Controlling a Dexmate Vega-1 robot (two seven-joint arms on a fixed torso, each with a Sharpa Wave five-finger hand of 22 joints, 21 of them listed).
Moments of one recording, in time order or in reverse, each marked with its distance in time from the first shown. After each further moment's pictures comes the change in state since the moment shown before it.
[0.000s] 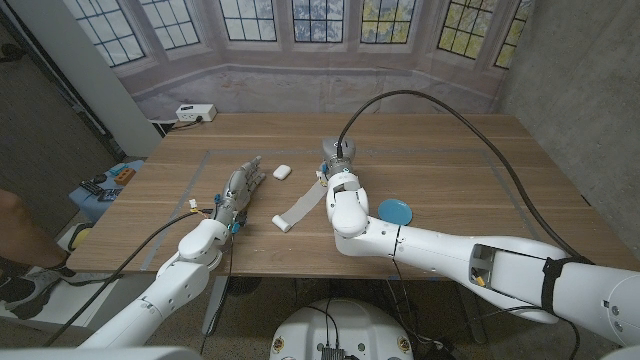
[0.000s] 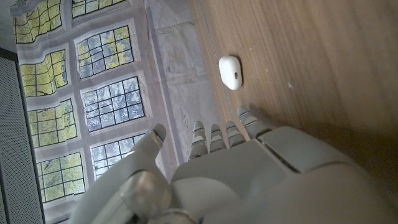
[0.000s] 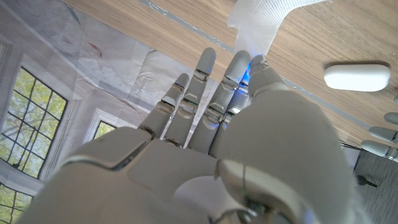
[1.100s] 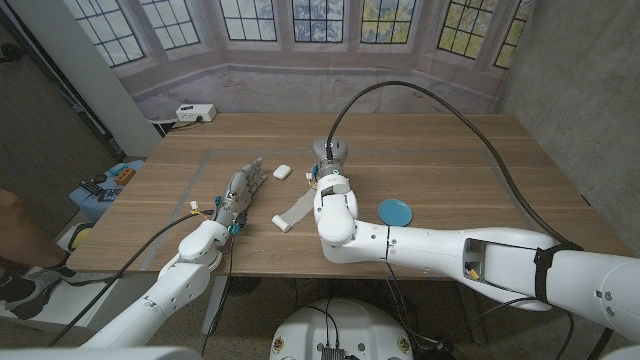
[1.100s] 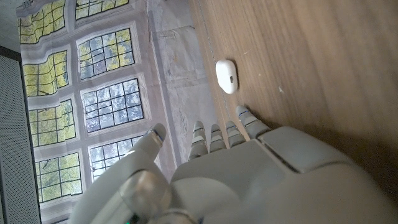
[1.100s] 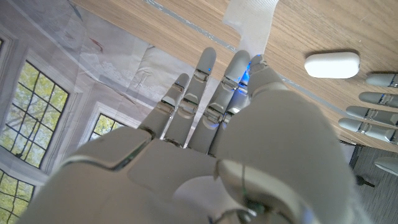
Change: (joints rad) left arm -0.026 -0.016 0.010 0.068 -0.020 -0.031 -0.062; left_hand 0.005 0.005 -0.004 0.004 0.000 0.000 0.000 0.000 0.000 0.000 0.000 0.000 0.000 0.000 0.000 0.000 0.000 0.000 0.000 0.001 0.000; right arm 0.073 0.037 -0.124 -0.044 0.029 -0.151 0.036; right_hand 0.005 0.005 -0.012 0.001 0.000 0.003 0.007 -0.009 0.004 -0.004 0.004 0.008 0.010 0.001 -0.001 0.004 0.000 0.003 0.003 0.000 0.000
